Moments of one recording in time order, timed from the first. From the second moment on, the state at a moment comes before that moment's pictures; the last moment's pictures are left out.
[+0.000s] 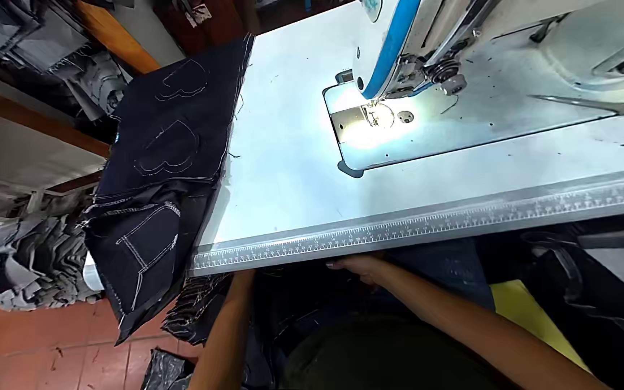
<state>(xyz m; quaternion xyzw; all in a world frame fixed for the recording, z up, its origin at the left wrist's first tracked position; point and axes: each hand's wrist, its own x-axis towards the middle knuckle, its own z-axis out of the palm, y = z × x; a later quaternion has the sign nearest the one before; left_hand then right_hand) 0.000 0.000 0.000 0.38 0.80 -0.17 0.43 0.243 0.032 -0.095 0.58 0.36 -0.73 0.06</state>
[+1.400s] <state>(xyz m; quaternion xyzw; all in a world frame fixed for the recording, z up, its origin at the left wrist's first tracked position) -0.190 0.051 0.163 0.73 0.66 0.20 0.06 0.369 0.187 0.068 0.28 0.90 -0.03 -0.33</state>
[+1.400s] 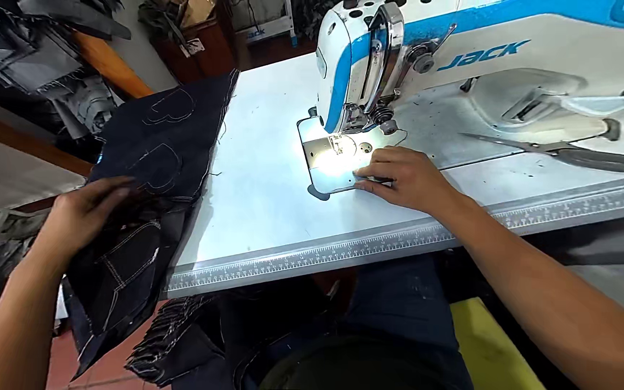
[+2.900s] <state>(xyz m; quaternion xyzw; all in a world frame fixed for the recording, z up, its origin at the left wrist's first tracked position) -0.123 0.125 0.094 0.66 0.73 0.19 0.01 0.065 0.219 0.099 0.26 0.94 -0.20 -0.08</state>
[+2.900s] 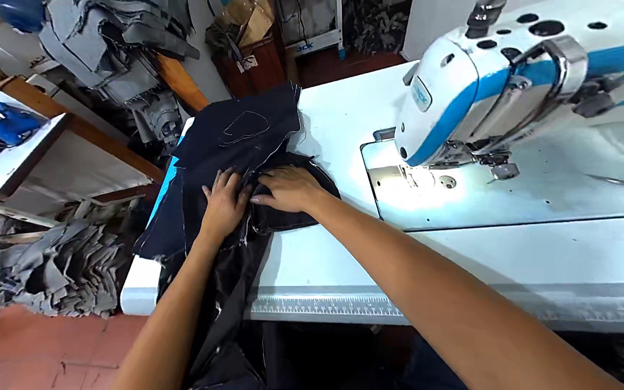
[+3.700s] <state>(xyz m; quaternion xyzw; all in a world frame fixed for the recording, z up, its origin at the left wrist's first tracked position) 0.031 0.062 0.162 0.82 0.56 0.07 0.04 0.316 0.095 0.066 0.32 0.90 -0.04 -0.28</state>
